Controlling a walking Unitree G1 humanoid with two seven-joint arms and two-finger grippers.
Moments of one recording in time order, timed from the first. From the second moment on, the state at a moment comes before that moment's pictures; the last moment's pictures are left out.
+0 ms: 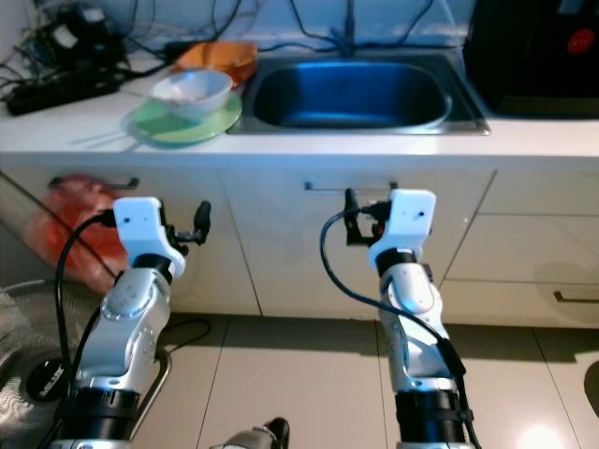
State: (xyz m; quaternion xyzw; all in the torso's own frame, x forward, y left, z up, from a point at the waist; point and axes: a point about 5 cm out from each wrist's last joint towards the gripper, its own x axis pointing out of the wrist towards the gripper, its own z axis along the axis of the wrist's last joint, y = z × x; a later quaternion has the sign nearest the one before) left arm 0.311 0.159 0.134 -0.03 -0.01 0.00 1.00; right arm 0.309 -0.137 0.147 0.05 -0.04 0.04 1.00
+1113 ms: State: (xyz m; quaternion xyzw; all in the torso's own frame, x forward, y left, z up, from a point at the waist) left arm 0.317 0.151 0.150 -0.04 -0.05 -0.02 1.00; right arm 0.310 -0.135 0.158 -0.03 -0.09 0.04 1.00
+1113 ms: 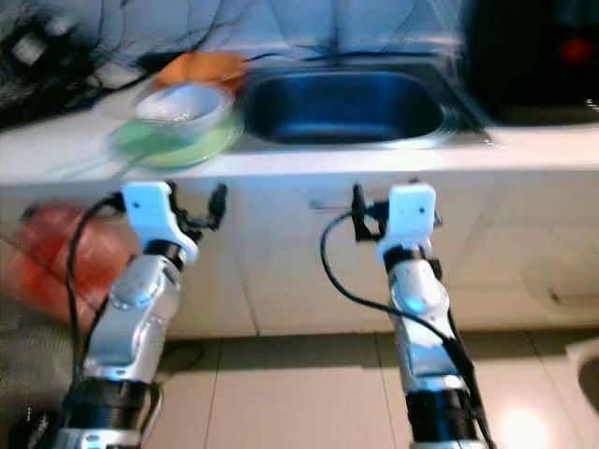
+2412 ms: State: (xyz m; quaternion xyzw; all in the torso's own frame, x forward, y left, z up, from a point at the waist) left arm 0.322 0.142 0.143 -0.03 -0.03 -0.04 1.00; right arm 0.312 -0.132 0.162 -0.04 -0.10 0.04 0.99
